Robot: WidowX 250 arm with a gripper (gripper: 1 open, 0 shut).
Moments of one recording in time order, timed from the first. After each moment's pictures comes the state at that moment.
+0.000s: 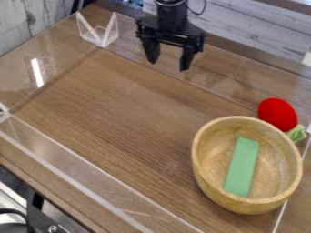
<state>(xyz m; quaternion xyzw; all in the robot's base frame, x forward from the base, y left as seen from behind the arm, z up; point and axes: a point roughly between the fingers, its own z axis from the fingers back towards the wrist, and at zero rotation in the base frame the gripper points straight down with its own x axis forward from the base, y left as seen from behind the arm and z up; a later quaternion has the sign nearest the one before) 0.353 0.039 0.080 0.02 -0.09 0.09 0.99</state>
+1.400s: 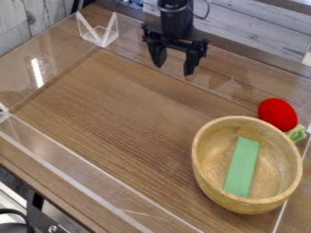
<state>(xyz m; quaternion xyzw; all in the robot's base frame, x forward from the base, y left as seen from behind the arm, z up) 0.358 0.044 0.075 0.00 -0.10 0.05 0.99</state>
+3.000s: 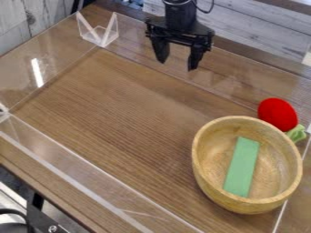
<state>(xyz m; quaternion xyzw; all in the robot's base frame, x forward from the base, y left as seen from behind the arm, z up) 0.365 0.037 0.077 0.00 -0.09 0.06 0.99</state>
